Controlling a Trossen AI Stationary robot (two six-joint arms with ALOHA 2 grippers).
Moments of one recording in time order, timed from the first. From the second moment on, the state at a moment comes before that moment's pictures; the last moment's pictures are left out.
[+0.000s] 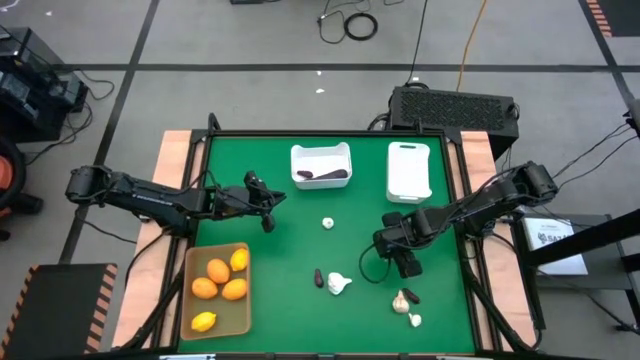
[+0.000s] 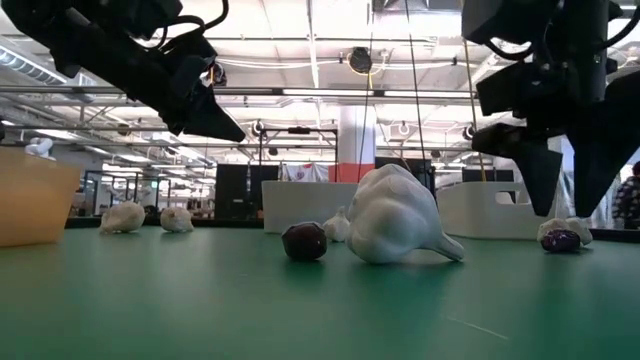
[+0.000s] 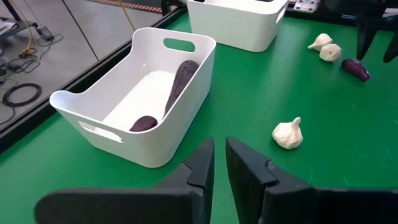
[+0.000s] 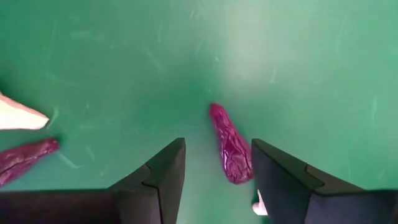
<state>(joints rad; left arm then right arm) 0.00 1.11 0.42 0.23 -0.38 -0.18 0.28 1.48 0.84 -0.75 -0.02 0.06</state>
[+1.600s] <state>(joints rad) -0.02 1.11 0.33 0.54 -0.30 -0.07 0.12 1.48 1.07 -0.45 0.24 -0.25</state>
